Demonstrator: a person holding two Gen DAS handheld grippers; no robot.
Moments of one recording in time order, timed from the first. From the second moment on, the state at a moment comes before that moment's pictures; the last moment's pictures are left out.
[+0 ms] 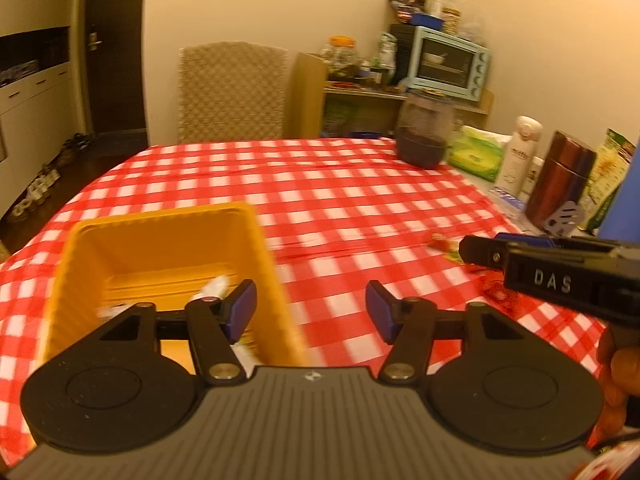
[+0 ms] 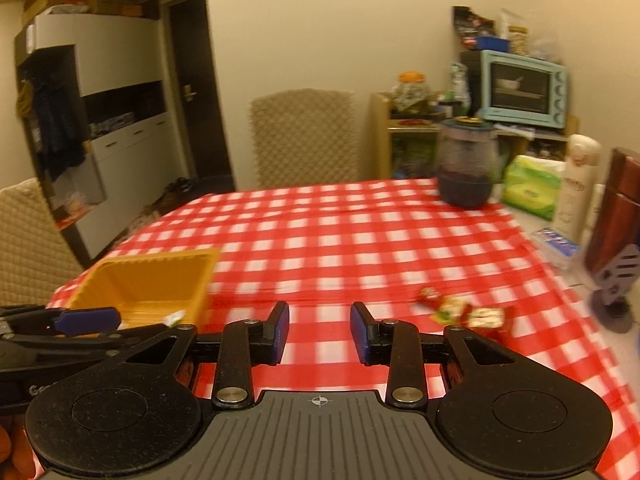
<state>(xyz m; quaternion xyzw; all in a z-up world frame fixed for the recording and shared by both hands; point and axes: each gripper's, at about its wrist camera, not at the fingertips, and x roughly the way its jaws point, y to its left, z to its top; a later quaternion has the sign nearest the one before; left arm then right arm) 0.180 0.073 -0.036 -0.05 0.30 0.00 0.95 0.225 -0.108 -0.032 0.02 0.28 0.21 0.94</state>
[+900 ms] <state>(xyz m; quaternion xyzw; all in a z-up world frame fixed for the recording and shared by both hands) 0.253 -0.046 -0.065 0.00 0.31 -0.07 0.95 0.270 -0.261 -0.066 -0.03 0.31 0.16 0.94</state>
